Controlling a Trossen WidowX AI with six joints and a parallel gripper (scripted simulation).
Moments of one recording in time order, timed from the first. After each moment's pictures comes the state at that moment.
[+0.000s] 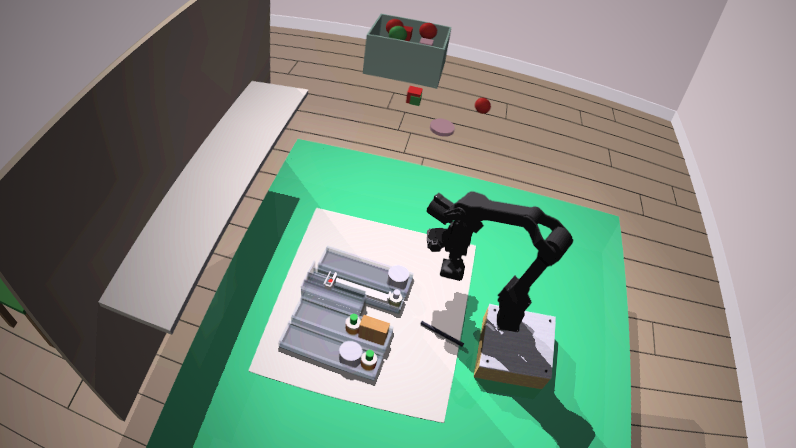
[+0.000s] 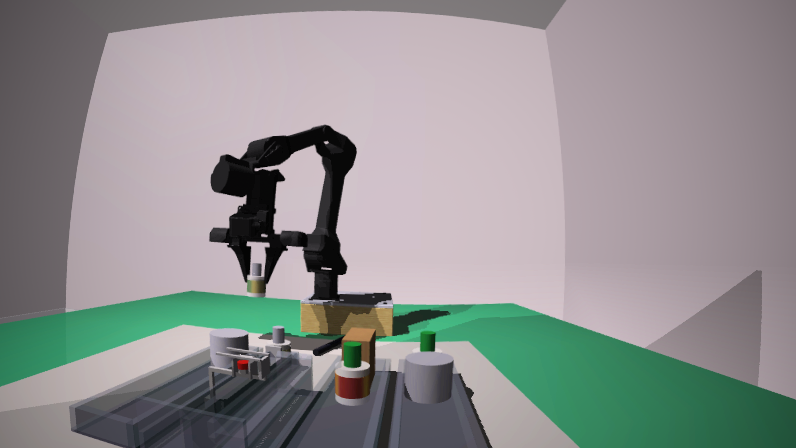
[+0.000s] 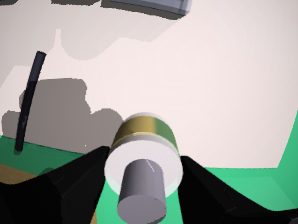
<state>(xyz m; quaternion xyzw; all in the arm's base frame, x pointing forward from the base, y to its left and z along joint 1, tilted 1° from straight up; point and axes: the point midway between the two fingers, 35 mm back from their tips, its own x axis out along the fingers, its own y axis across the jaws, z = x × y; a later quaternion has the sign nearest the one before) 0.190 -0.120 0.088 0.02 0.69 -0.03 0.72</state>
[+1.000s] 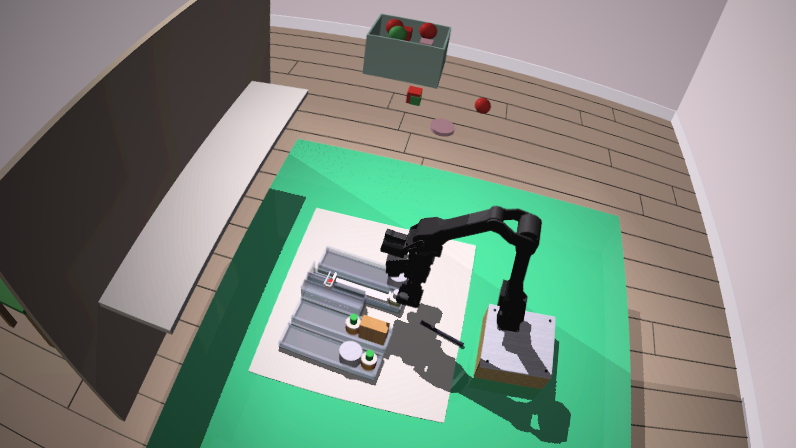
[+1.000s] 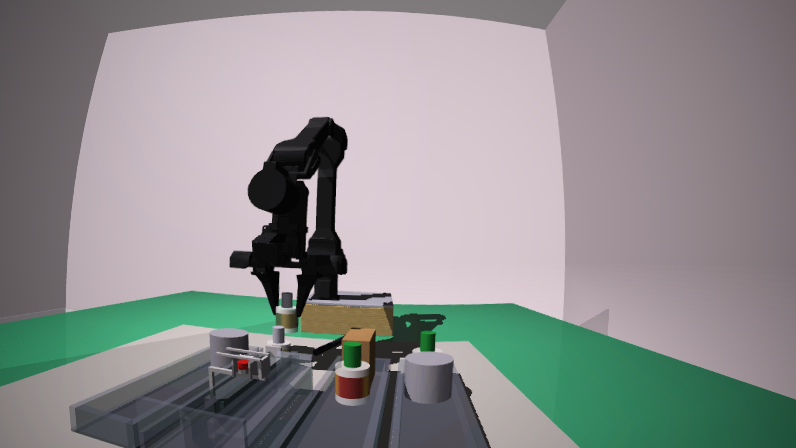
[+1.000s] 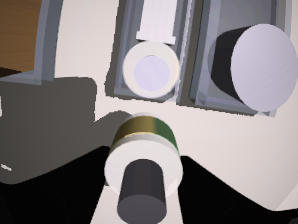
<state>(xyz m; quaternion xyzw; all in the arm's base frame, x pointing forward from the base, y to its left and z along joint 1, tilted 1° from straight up) 0.286 -0.038 0.052 0.05 0.69 -0.05 0.72</state>
